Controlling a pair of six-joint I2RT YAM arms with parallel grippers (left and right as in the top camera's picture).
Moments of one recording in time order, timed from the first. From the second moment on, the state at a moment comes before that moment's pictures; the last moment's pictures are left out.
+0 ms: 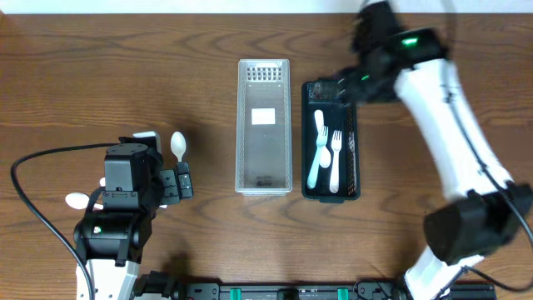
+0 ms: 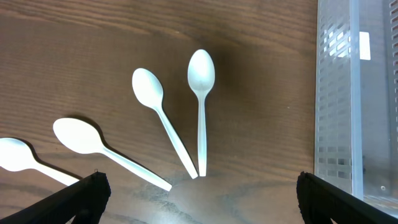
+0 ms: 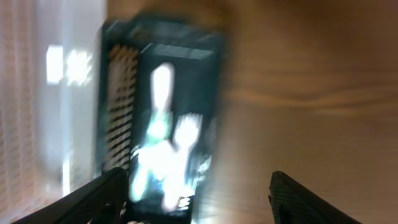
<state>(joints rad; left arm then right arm) -0.05 0.86 0.81 -0.87 -0.06 -0.15 0.22 1.86 1.89 -1.29 0.00 0.20</state>
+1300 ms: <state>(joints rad) -0.05 0.86 0.81 -0.87 -0.06 -0.15 -0.60 1.84 1.29 -0.88 0.02 -0.80</state>
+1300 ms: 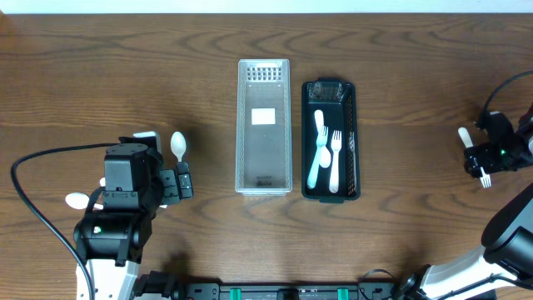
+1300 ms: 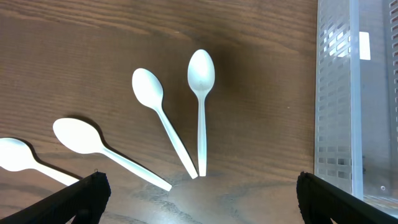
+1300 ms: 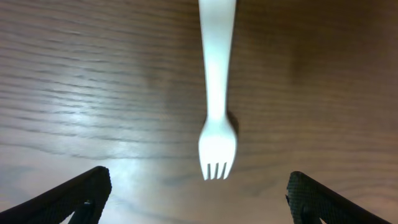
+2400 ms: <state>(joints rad) -0.05 0.86 0.81 -0.87 -0.06 -0.15 -0.63 1.93 1.19 -0.77 -0.04 -0.83</state>
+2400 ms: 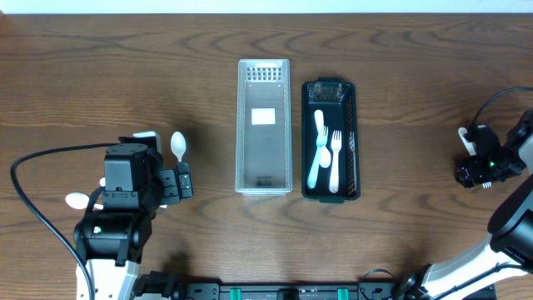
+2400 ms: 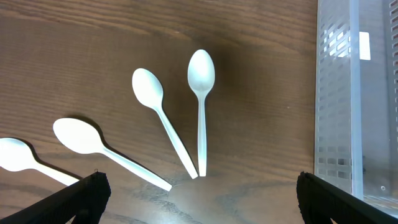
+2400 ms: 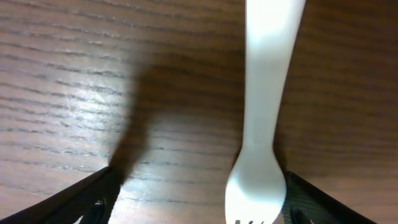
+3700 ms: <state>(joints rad) -0.05 0.86 0.81 -0.87 -0.06 -0.15 -0.61 1.93 1.19 -0.75 -0.09 -0.58</state>
